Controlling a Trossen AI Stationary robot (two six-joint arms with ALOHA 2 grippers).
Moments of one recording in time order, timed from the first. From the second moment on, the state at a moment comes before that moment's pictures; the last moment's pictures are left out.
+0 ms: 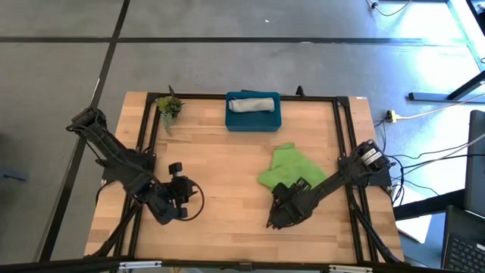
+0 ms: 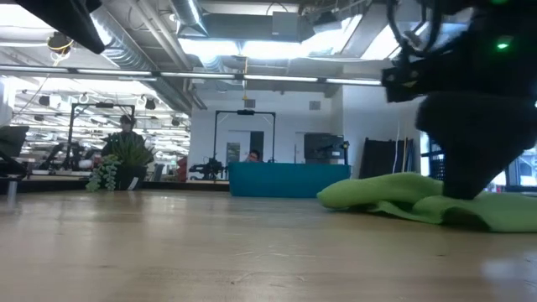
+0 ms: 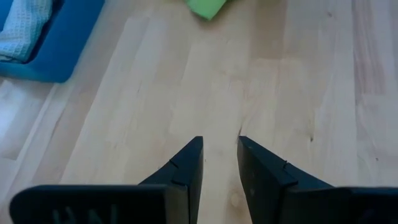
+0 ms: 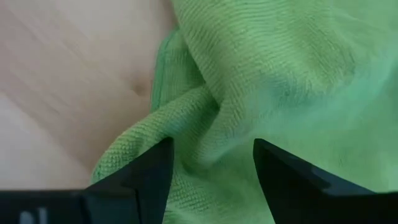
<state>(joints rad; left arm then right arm) -0.77 1.29 0.98 -0.86 -0.68 -0.80 0.56 1.94 1.24 -0.98 0.36 1.29</state>
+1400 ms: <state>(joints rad) -0.88 1.29 0.98 -0.86 -0.68 -0.89 0.48 2.05 1.51 -1.01 0.57 1.08</state>
